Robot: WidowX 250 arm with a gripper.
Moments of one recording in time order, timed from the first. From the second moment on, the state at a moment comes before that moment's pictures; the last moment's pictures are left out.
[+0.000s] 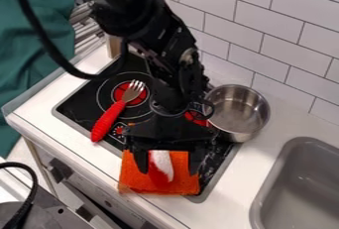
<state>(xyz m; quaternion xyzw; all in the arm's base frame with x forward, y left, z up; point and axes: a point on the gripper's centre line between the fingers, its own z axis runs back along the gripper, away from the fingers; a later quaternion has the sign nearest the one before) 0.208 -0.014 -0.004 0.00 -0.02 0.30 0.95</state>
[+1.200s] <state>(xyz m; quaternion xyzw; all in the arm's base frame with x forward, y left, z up) 0.226 -0.010 -0.032 0.03 0.00 0.30 0.95</state>
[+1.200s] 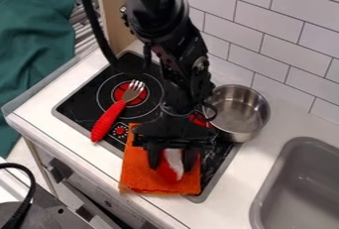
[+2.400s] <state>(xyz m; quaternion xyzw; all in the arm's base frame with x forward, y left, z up) 0.309 0.033 -0.004 0.04 -0.03 0.09 0.99</state>
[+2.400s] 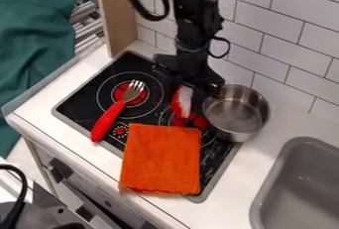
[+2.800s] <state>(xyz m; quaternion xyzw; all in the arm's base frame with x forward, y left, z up) 0.319 0.060 -0.030 0.03 0.01 0.16 0.99</state>
